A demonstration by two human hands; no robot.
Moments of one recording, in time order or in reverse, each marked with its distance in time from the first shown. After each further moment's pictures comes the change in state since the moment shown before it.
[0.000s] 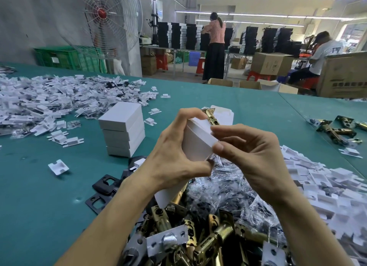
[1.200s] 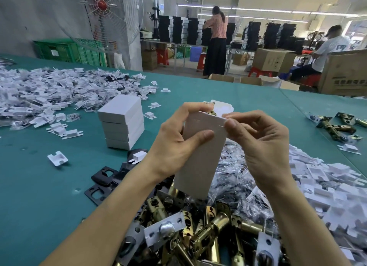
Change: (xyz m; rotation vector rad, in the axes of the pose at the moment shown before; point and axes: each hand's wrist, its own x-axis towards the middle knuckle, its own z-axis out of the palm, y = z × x) left_hand 0.004 -0.001 0.010 -0.313 0.034 0.024; right_hand 0.004 0.010 -0.007 -0.047 0.198 -0.139
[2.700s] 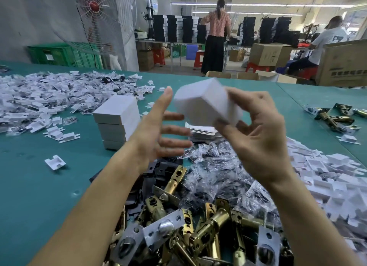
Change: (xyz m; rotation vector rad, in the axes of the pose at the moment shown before) left_hand 0.011 0.004 -0.026 -0.251 0.144 -0.718; right_hand 0.001 -0.013 0.001 -0.357 -0.059 -0.111
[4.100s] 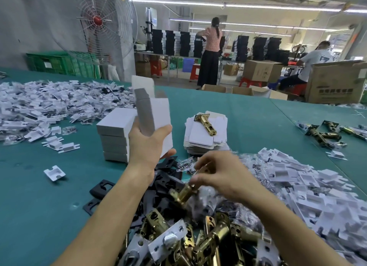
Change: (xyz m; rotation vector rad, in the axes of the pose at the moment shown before) left_hand 0.019 -0.019 -0.007 -0.192 0.345 0.350; right_hand -0.008 0.014 0.025 -0.393 -0.514 0.450
